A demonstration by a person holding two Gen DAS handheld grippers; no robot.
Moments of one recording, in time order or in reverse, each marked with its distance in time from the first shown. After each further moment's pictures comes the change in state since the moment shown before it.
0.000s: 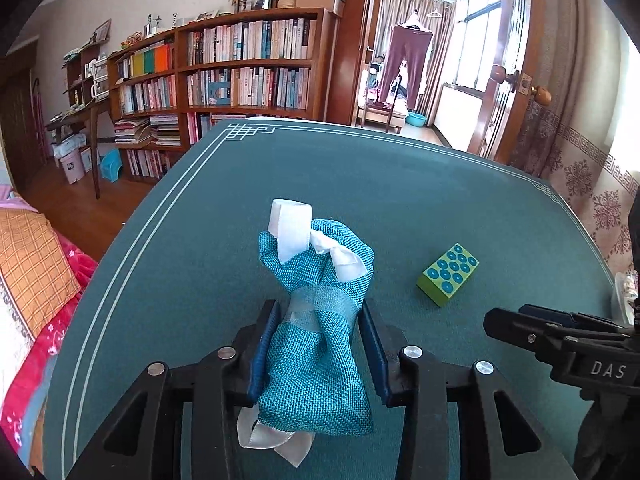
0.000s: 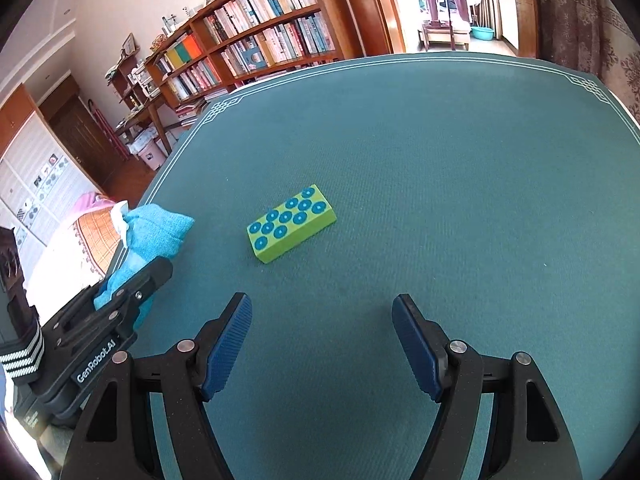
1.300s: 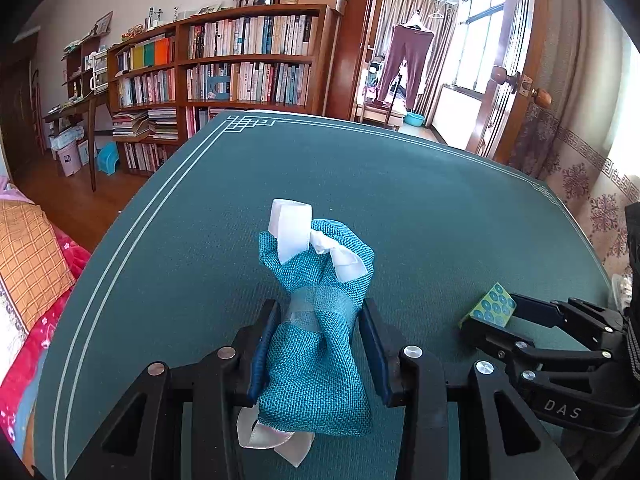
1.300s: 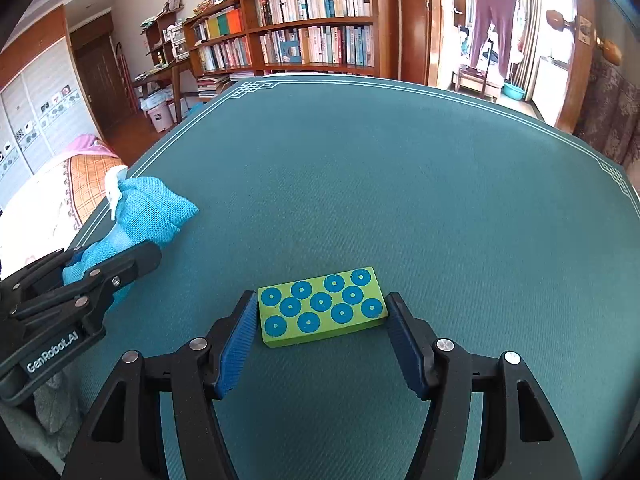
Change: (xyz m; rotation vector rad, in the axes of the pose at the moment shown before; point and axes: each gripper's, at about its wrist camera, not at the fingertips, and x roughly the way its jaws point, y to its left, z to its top) left arm 0.001 0.003 -0.007 -0.004 0.007 -0.026; right arm 0.008 0.026 -0.026 -0.232 -0.043 -0.096
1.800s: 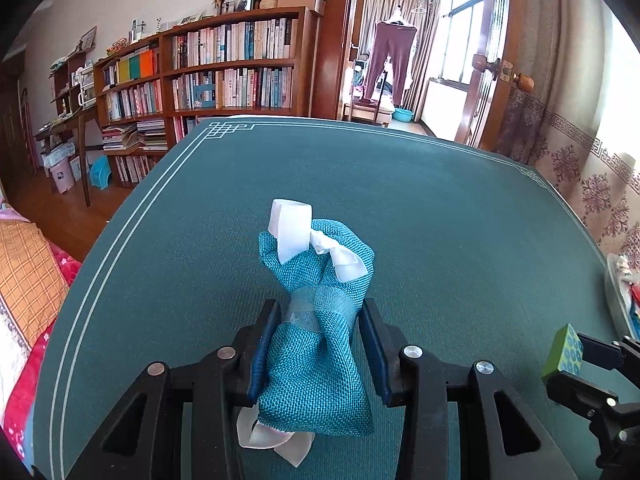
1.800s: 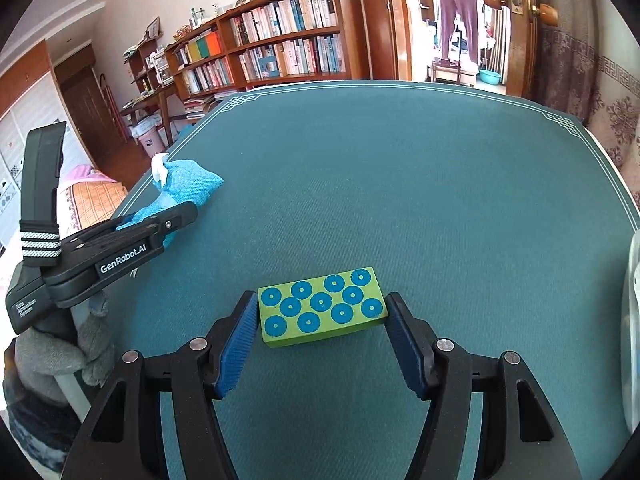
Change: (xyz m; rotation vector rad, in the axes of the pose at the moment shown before) left arm -0.003 -0.021 -0.005 0.064 -0.005 -0.008; right arm -0.083 -0.027 -0.063 0.105 -0.050 -0.001
